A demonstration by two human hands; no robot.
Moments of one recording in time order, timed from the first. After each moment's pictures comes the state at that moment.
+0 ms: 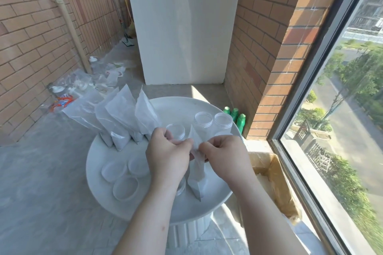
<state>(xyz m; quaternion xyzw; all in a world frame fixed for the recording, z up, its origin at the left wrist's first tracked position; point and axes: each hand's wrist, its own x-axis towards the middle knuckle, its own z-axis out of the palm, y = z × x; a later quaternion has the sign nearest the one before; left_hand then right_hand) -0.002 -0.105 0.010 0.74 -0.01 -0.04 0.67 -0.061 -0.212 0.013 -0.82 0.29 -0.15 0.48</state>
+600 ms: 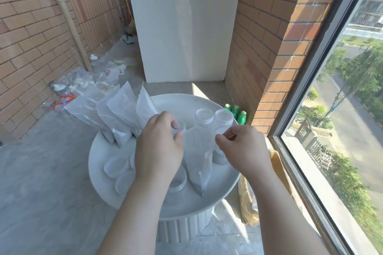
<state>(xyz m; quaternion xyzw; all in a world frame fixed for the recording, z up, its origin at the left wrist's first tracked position) 0.005 -0.080 0.026 0.90 -0.20 0.15 0.35 -0.074 -0.239 0.019 -0.86 0.32 -0.19 0.34</state>
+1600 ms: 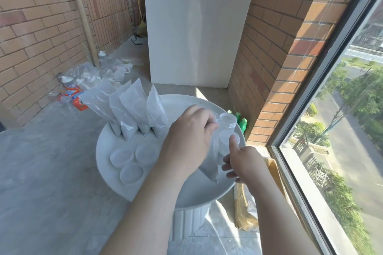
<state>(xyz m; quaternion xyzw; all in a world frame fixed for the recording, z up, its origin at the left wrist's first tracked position) -0.019 -0.092 0.047 0.82 -0.36 0.13 0.43 -0.084 -0.230 0.002 -0.79 0.40 -0.05 0.46</state>
